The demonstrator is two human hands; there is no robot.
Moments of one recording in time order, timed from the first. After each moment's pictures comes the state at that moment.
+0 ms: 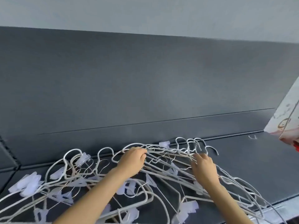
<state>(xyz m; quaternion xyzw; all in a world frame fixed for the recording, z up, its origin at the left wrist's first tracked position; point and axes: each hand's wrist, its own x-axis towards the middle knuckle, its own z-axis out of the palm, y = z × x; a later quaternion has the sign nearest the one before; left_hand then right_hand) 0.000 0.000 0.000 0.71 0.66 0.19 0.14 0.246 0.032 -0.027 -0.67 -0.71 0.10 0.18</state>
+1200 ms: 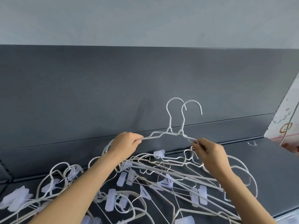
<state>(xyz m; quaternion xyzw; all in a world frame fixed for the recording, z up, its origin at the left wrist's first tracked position) 0.006 0.020 0.083 0.71 0.66 0.25 0.07 0.273 0.046 0.059 -0.55 -0.73 0.10 0.38</state>
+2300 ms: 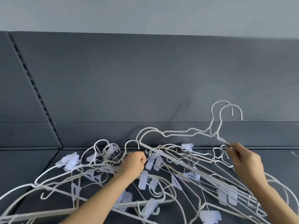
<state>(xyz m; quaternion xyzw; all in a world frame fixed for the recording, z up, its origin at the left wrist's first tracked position) -0.038 -0.041 -0.021 0.56 0.79 0.22 0.14 0.268 0.038 0.034 -0.57 -0.72 0.10 0.38</state>
